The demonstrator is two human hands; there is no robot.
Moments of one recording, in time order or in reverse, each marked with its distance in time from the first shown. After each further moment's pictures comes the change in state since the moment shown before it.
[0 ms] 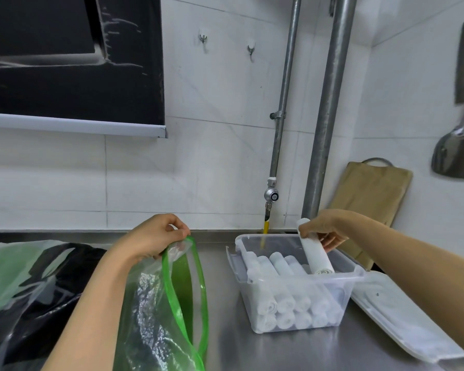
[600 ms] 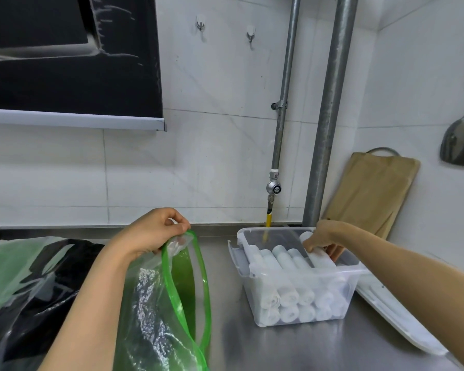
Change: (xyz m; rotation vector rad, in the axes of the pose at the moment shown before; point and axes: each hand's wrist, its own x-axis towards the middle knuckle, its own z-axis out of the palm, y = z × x) left_hand 0.001 0.000 0.000 0.010 0.004 -0.011; right_hand 0.011 0.016 0.028 -0.202 -0.019 0.035
